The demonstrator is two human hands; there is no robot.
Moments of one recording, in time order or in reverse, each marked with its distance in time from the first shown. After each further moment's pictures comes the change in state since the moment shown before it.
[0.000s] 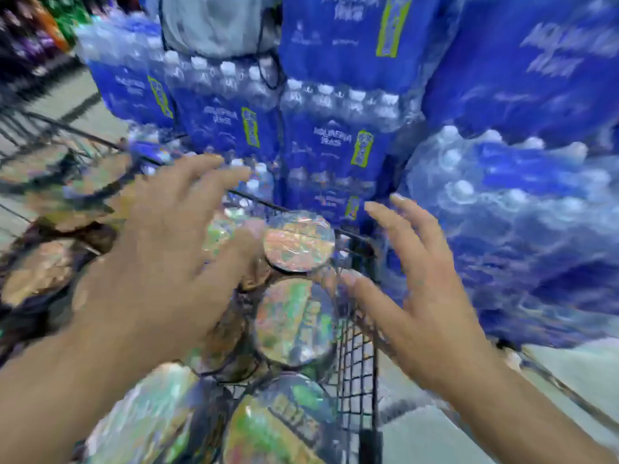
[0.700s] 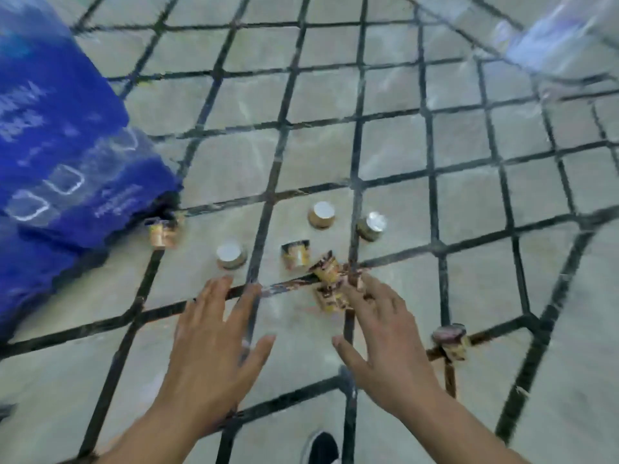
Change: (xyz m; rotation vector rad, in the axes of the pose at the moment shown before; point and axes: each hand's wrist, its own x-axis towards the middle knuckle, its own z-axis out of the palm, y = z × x) left_hand -0.390 0.636 0.433 0.132 -1.056 0.686; right_hand -0.714 0.326 -0.406 -0.348 0.077 1.170
